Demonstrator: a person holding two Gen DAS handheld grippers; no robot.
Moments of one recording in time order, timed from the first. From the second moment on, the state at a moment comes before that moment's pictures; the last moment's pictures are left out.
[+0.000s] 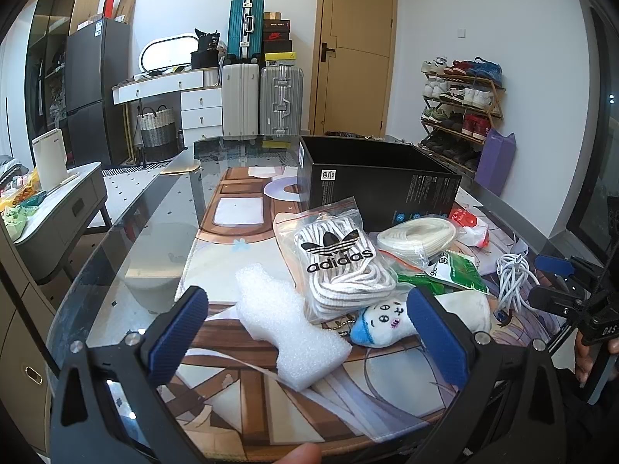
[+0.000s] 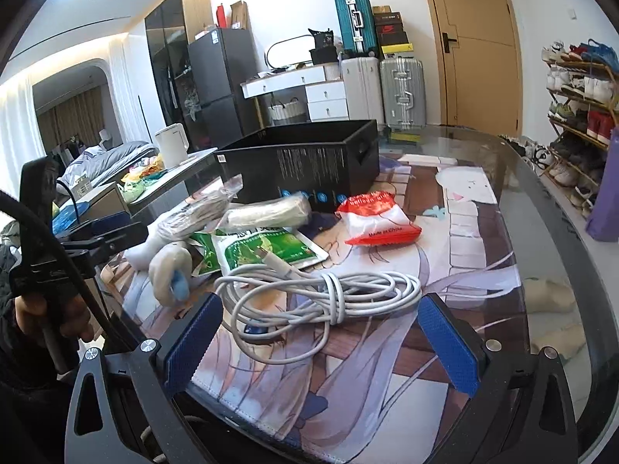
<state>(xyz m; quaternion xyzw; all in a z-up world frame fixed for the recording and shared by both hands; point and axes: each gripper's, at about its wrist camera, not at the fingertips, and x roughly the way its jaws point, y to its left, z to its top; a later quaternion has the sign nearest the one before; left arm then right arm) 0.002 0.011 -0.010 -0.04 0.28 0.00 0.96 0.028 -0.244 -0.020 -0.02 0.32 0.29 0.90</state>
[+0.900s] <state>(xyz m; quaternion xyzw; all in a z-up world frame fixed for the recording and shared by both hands) 0.003 0.010 -0.014 -0.04 0.29 0.00 0.96 0.061 -0.232 -0.032 -0.03 0.37 0.29 0.88</state>
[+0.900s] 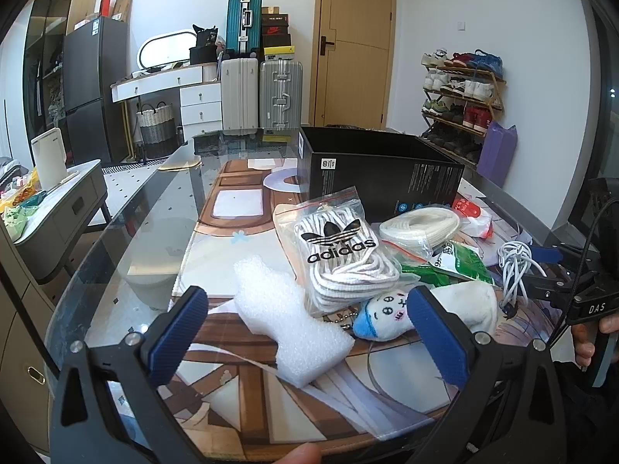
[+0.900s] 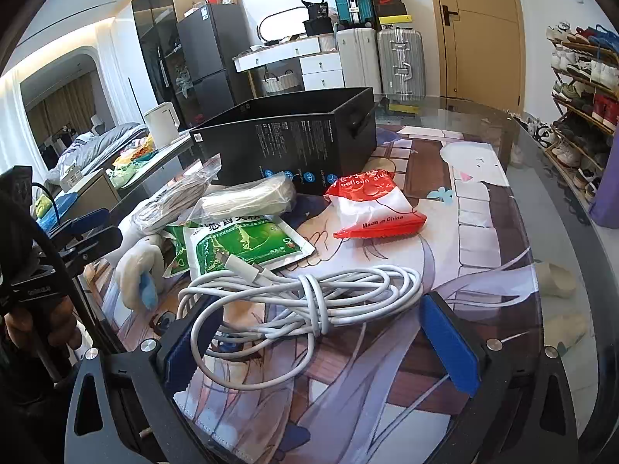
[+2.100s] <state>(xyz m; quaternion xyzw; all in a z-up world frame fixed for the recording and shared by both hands) 0.014 0.031 -0.030 -0.10 0.34 0.00 0.93 0.046 -0.243 -0.028 -0.01 0.34 0.31 0.89</state>
